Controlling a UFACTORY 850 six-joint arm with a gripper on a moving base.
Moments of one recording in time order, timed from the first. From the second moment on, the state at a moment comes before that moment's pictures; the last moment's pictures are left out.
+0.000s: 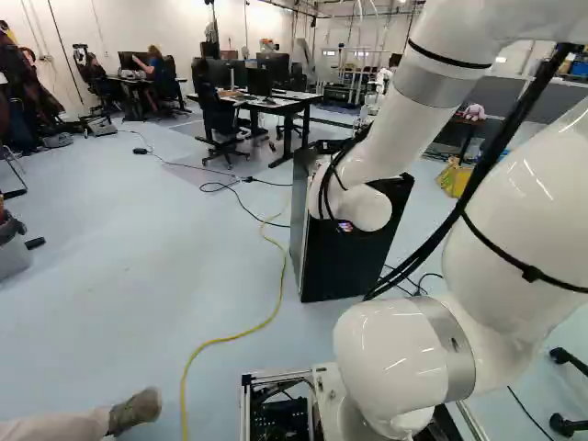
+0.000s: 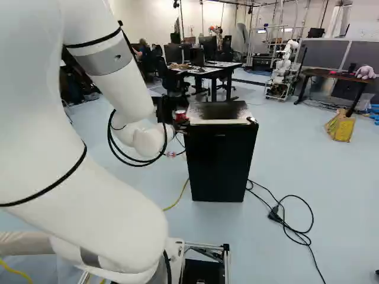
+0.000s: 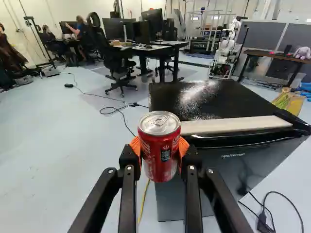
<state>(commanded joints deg) -0.9 6.8 -15.3 2.4 51.0 -0.3</state>
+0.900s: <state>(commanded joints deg) 0.0 15.6 -5.4 0.1 50.0 0.0</state>
